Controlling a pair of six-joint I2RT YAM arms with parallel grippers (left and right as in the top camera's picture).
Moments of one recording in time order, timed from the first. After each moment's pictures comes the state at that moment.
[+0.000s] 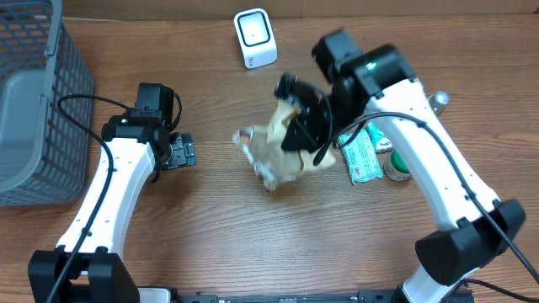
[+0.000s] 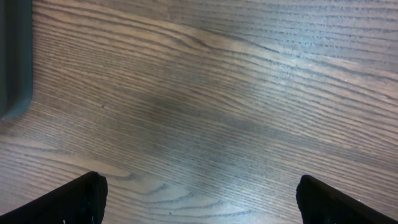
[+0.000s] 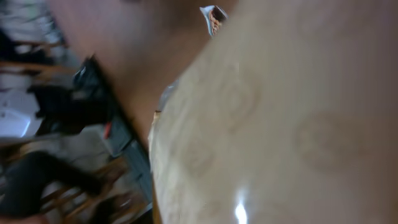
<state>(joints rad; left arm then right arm) -0.07 1.54 1.16 -0.98 -0.22 -0.30 0.46 1.83 1.94 -1.49 -0.58 -0.28</state>
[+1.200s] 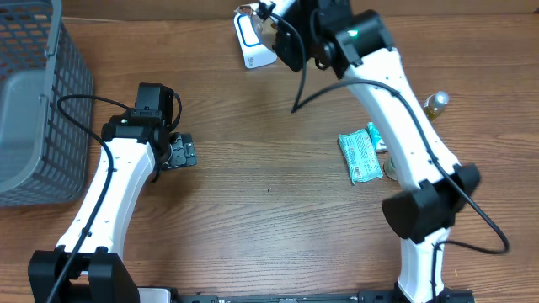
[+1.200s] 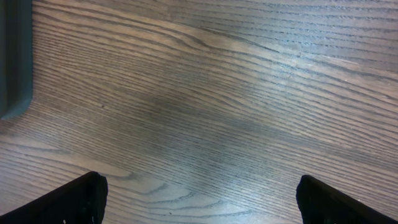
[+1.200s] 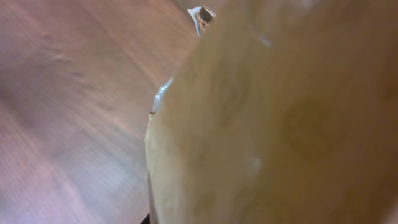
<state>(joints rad) -0.07 1.54 1.16 -0.98 -0.22 -0.30 0.46 2.12 2.31 -0.99 -0.06 -0.43</state>
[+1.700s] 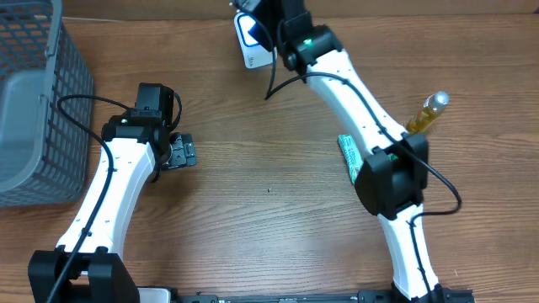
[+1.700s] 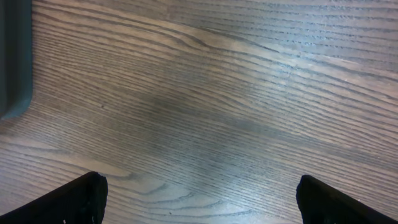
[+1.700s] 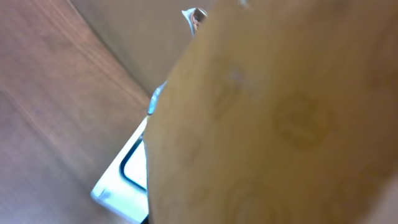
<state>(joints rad) -0.07 1.54 1.16 -0.98 -0.22 -0.30 0.50 2.37 2.31 -0.43 0.11 -0.55</state>
